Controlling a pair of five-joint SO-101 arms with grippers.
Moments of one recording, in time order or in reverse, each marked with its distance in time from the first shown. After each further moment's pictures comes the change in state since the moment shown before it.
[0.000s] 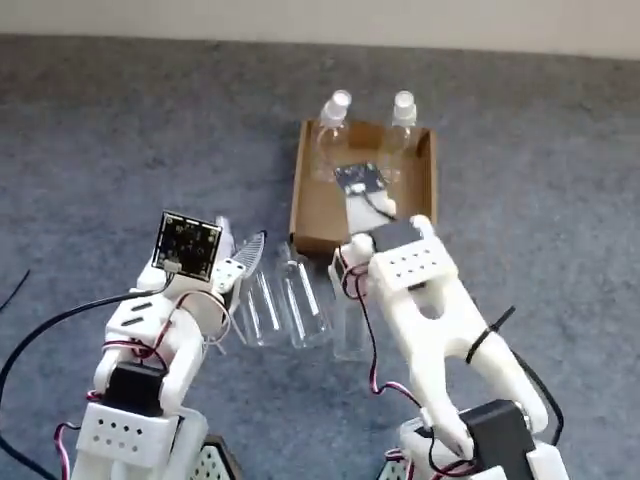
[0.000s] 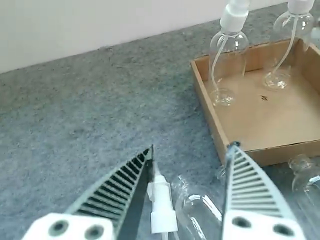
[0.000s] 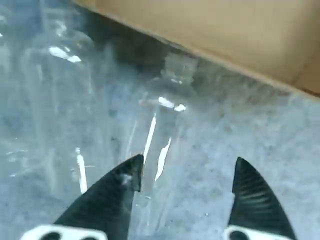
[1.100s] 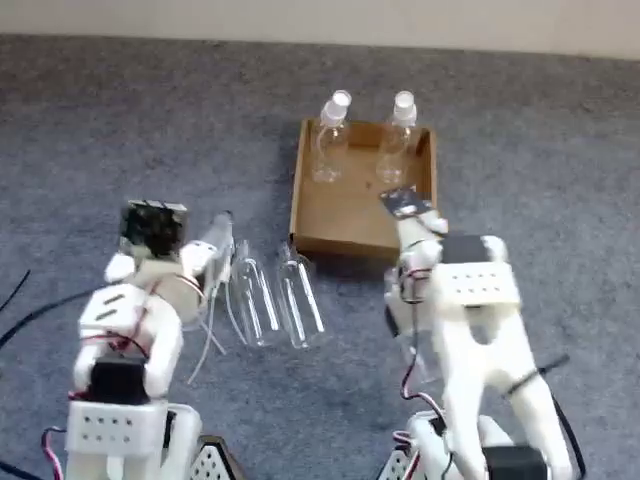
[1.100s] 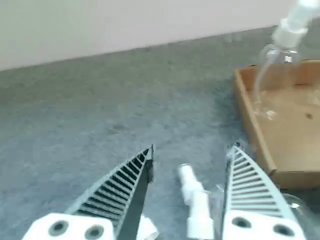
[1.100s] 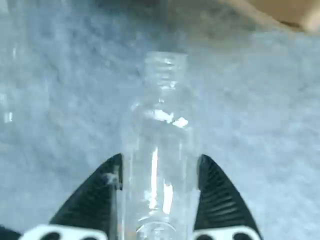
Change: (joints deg) left arm -9.8 5.6 -7.6 2.1 0.0; right arm 17.7 -12.8 4.2 14.2 25.5
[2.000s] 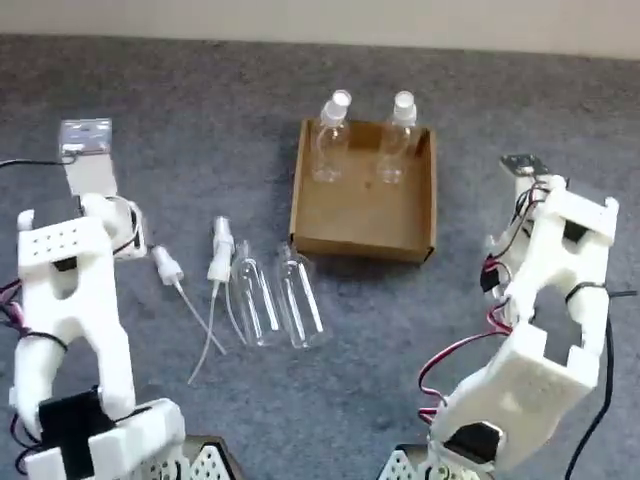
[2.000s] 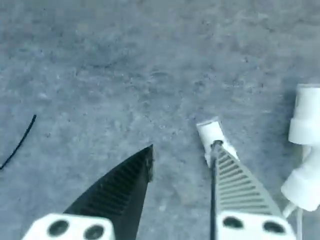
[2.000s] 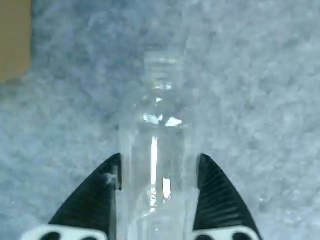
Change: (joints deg) left arm -20.7 63.6 -38.2 19.6 -0.6; right arm 29.5 48.2 -37.9 -5.0 17.4
